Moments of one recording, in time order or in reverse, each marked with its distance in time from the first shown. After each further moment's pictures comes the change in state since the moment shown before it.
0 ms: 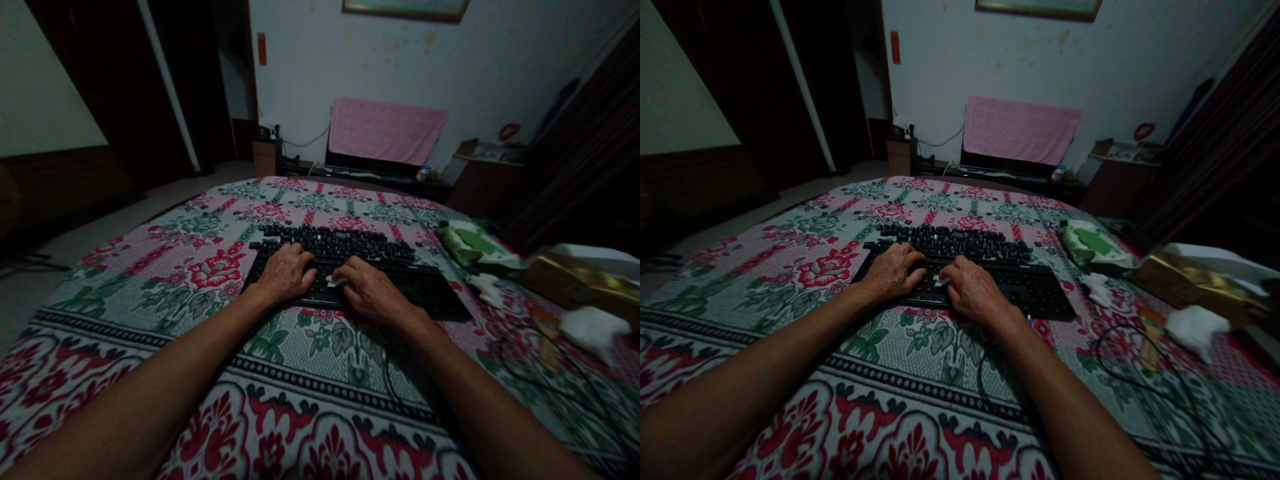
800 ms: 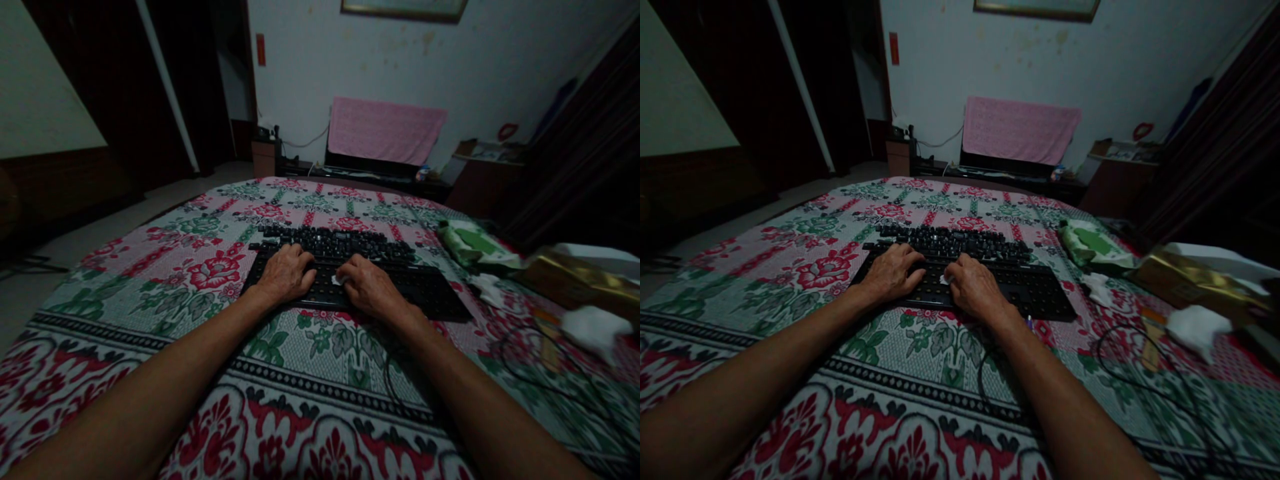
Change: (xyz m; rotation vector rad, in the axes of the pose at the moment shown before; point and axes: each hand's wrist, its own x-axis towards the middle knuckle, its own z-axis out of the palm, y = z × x) left_hand -0.001 0.000 0.000 -0.019 0.006 0.002; right_hand 0.005 0.008 0.010 -0.040 0.057 0.068
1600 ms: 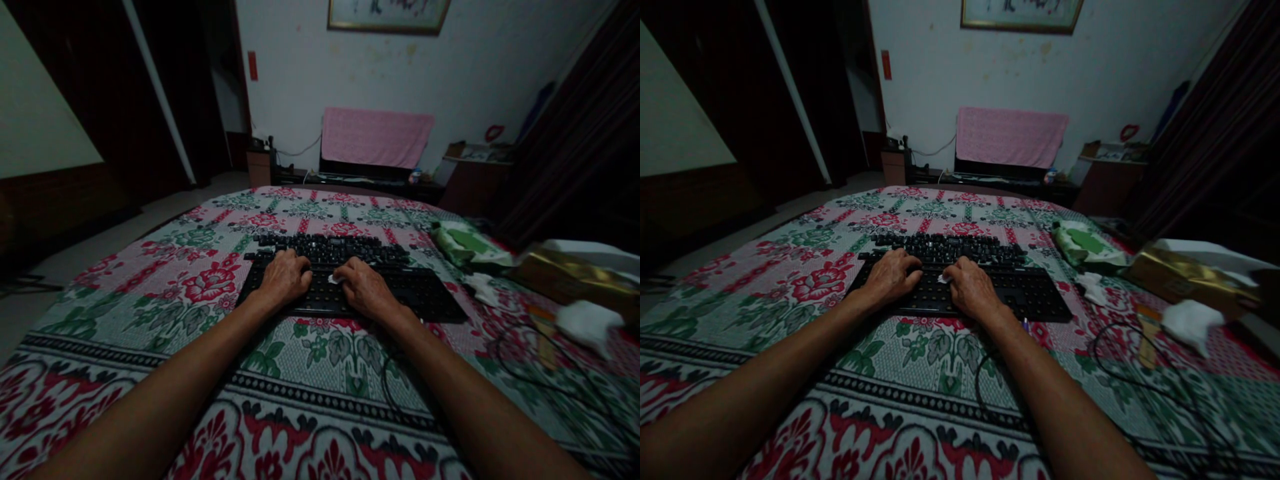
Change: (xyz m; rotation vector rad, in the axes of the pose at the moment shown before) left_hand 0.016 0.004 0.002 -0.035 -0.085 -0.139; right_hand 0.005 0.010 0.012 0.006 0.036 0.077
